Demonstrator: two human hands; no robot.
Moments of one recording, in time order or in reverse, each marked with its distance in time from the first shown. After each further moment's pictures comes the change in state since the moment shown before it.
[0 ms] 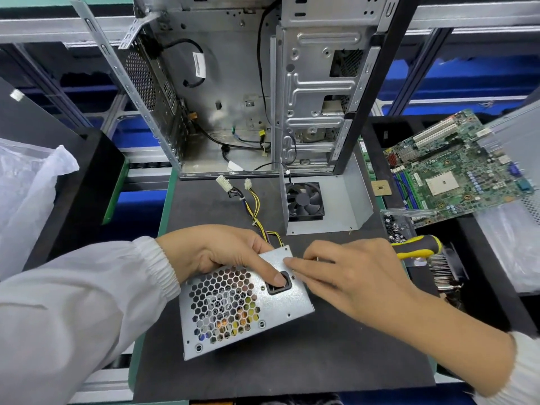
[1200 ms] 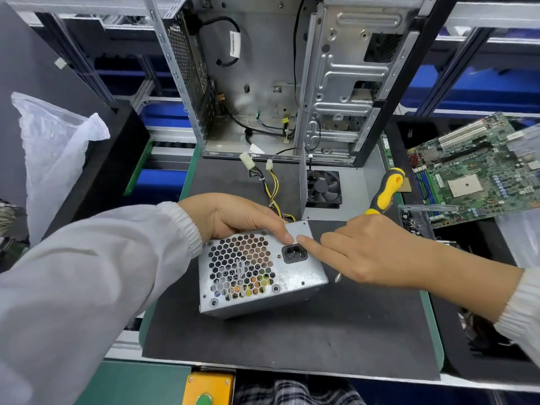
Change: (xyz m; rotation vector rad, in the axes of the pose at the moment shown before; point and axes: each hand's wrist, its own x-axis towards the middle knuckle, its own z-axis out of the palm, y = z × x) left_hand 0.002 -0.011 -0.005 -0.151 -0.036 0.013; right_hand 0.012 0.026 0.007 -0.392 -0.113 -0.628
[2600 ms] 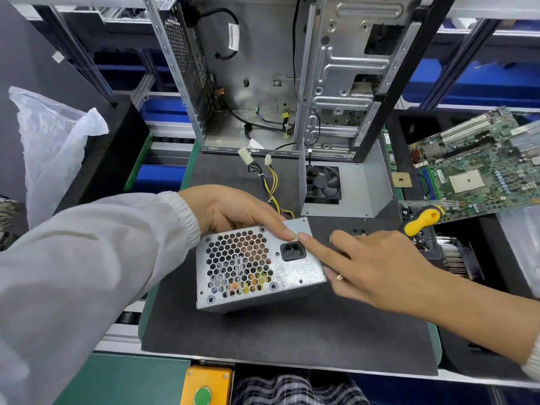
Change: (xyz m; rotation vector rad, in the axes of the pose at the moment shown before) left_hand -0.001 0.003 -0.004 -0.003 -0.071 -0.048; right_hand -0.014 -0.034 -0.005 0.159 -0.040 0.393
